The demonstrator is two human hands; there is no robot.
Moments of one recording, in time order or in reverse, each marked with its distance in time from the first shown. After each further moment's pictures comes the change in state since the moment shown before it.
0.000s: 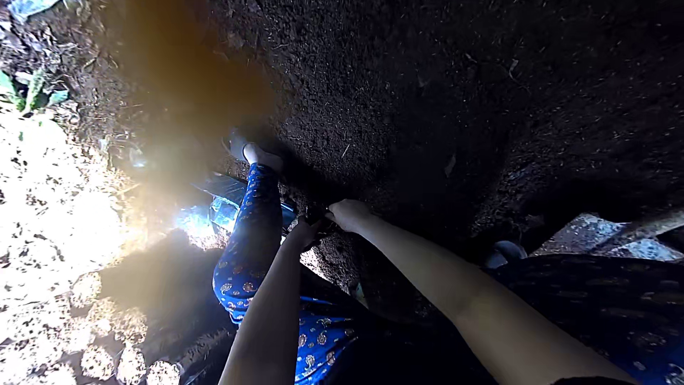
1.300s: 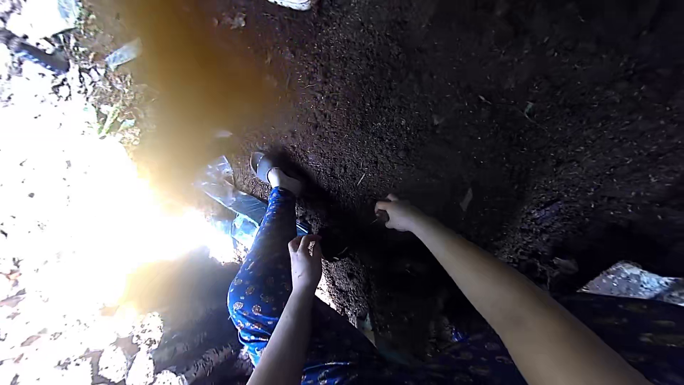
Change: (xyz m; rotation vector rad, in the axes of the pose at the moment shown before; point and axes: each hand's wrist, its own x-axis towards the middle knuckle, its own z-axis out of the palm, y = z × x) left_hand -0.054 -0.010 0.011 -0.079 0.648 0.447; right_hand 0.019 0.117 -0.048 0.049 0.151 0.024
